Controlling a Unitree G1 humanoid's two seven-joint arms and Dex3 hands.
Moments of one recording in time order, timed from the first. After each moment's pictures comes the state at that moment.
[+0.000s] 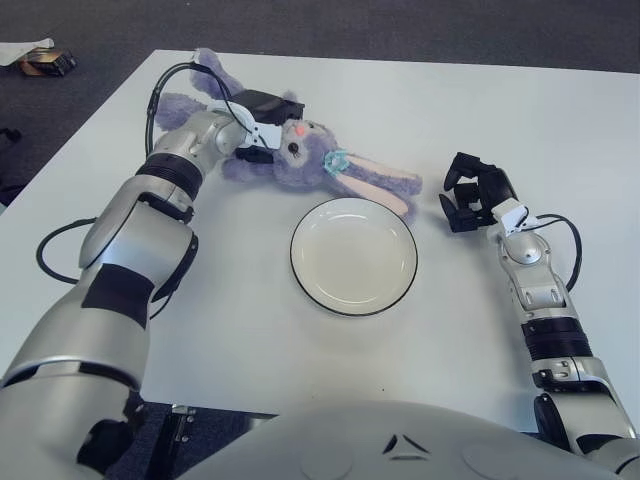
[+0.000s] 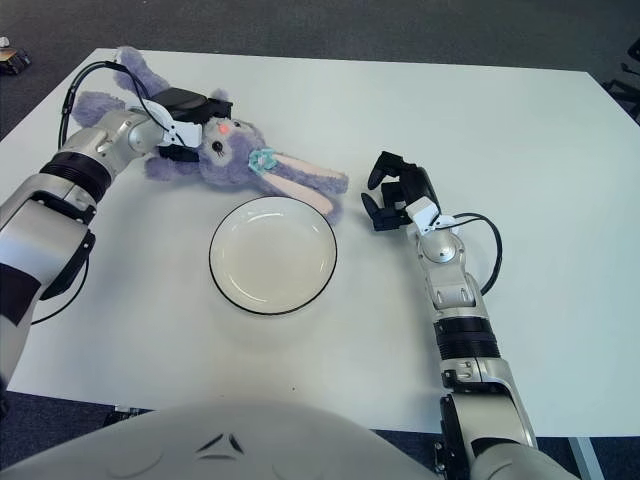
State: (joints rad) left arm -1.12 0.45 -0.55 1.14 0.67 -0.52 -0.10; right arm -0.21 -0.33 0.00 0.23 -0.14 -0.12 0.08
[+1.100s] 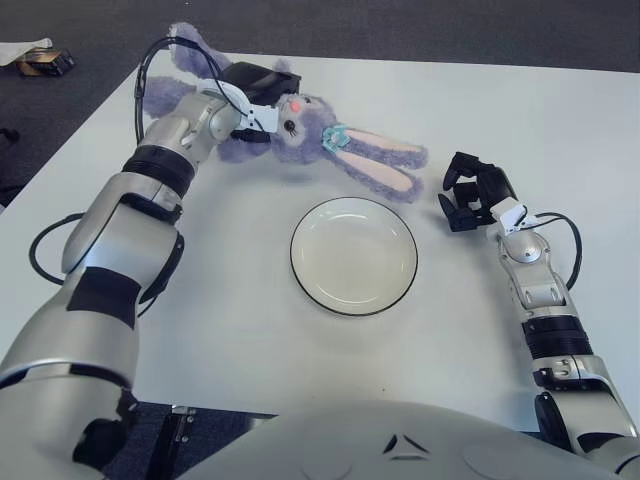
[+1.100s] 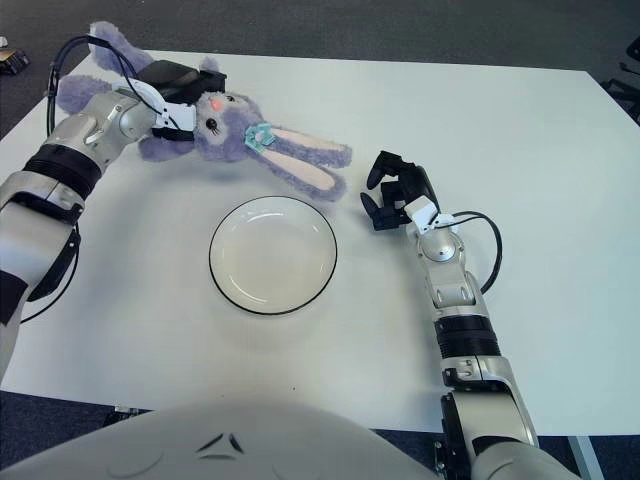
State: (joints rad) left arm -1.10 0.53 -0.53 0.88 0.72 -0.39 -0.06; right arm -0.22 -0.33 0.01 0.24 -0.15 -0.12 0.08
